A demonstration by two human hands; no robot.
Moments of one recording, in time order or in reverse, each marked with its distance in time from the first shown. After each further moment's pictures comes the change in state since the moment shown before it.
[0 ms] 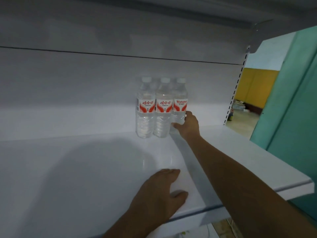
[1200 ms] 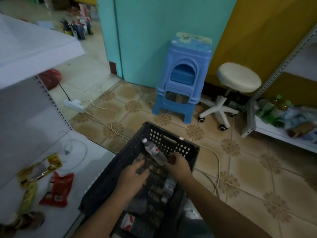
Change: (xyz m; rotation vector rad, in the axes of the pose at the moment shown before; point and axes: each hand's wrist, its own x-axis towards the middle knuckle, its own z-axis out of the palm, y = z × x) left_hand -0.127 0.192 0.387 -0.452 -0.903 -0.196; right_hand -0.484 0.399 -0.279 -0.044 0.125 1.001
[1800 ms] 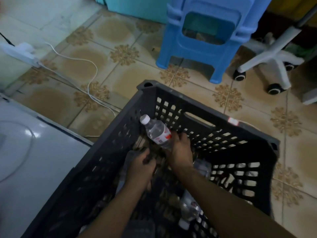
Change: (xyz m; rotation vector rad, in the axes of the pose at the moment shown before) left_hand 0.280 -0.170 0.114 -0.306 0.047 -0.353; right_hand 0.276 0.158 0.171 -0.397 0.134 -0.099
